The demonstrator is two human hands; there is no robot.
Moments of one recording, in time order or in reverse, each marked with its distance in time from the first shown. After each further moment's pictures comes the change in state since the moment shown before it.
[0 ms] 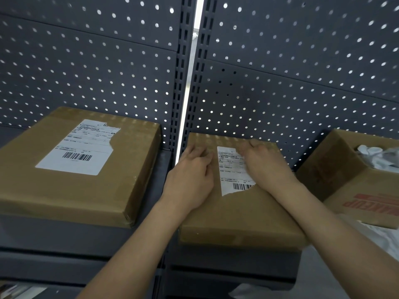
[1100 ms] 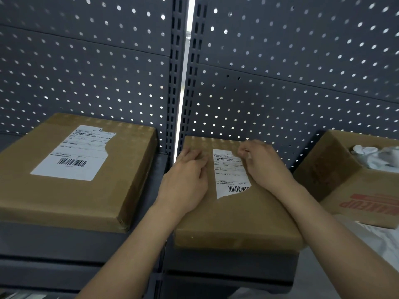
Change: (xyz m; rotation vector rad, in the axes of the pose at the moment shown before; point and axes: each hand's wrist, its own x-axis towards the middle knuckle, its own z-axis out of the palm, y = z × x) left_hand -0.001 0.004 -0.005 0.002 0.000 -0.003; right_hand 0.000 0.015 0.007 0.541 0.142 0.100
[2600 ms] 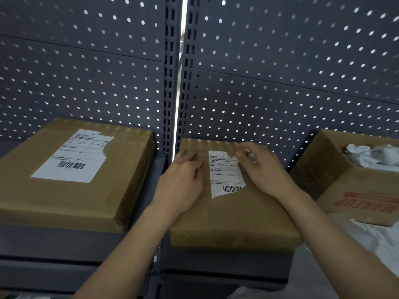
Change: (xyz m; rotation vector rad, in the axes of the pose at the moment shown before) left_hand 0.001 -0.002 0.003 -0.019 0.010 0.000; right_hand -0.019 -0.008 -0.020 0.244 -0.021 0.055
